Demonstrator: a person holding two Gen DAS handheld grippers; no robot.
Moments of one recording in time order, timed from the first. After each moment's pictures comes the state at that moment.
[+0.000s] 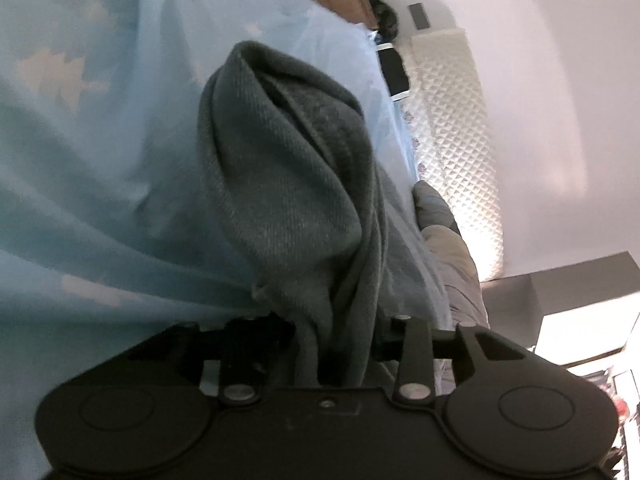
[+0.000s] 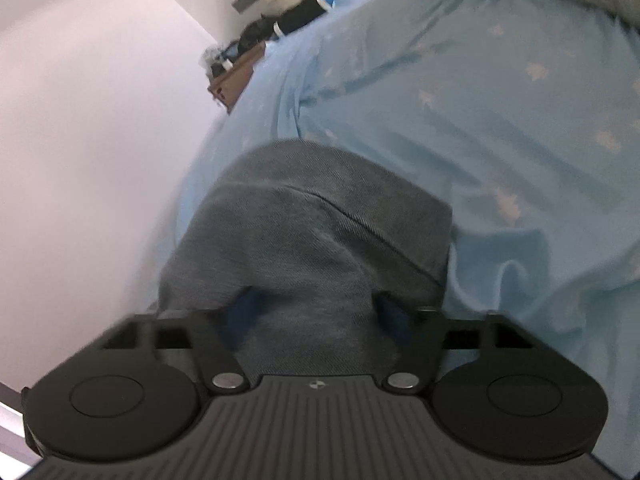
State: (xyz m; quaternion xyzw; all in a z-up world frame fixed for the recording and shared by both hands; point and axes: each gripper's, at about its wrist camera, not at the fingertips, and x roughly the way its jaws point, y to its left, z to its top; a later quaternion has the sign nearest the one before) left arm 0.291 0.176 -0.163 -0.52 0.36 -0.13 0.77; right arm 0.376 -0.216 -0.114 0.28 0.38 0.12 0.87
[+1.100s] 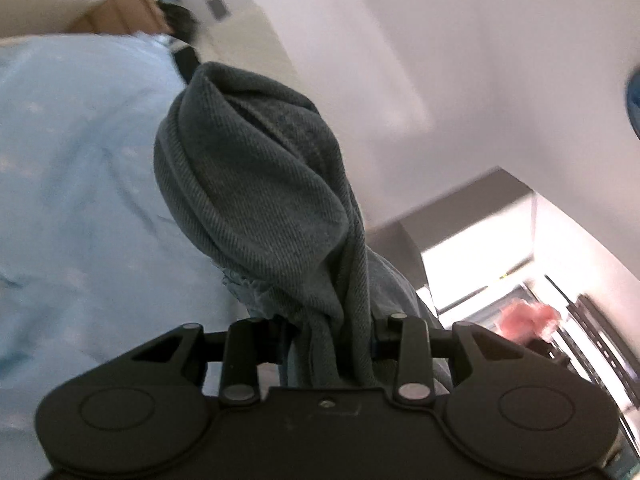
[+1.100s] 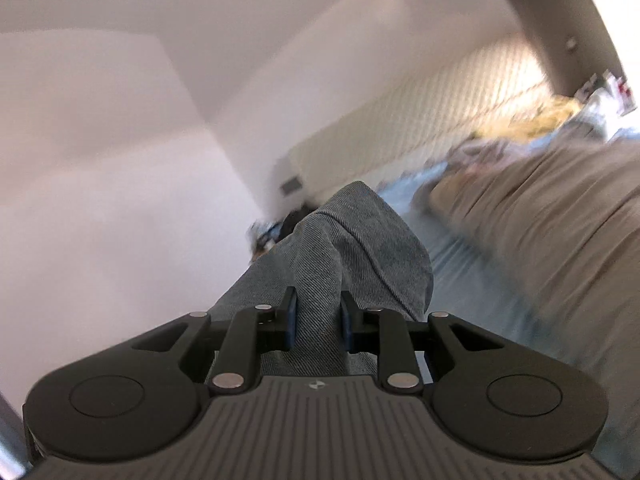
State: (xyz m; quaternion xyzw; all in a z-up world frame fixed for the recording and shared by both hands) left arm 0.220 -0.059 0.071 -0.46 0.24 -0.34 0.79; right arm 0.240 -0.429 0.125 0.26 0.13 0.09 0.95
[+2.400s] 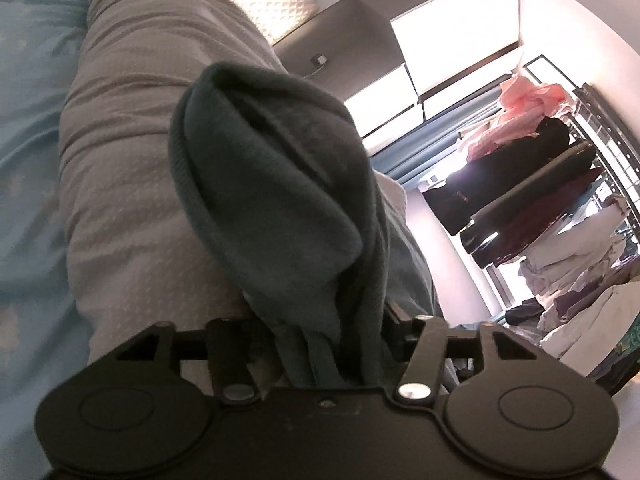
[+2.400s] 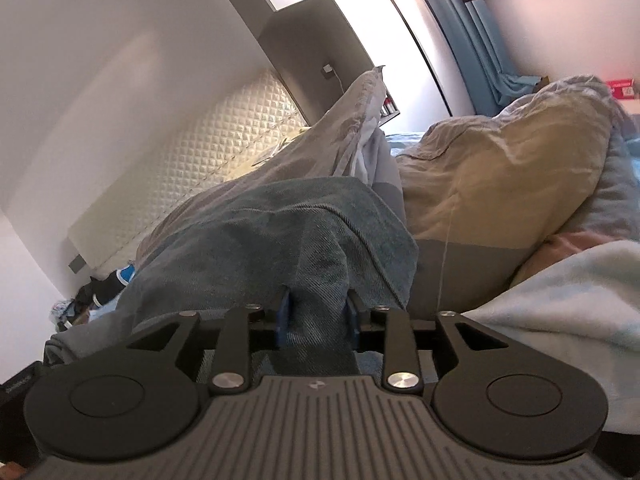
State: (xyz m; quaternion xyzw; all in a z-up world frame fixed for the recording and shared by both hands) left arm 0.268 -0.450 -0.055 -0.27 0.40 -0.48 0.73; right arm 0.146 -0.726 -0.059 0.30 0.14 -0.21 0.92
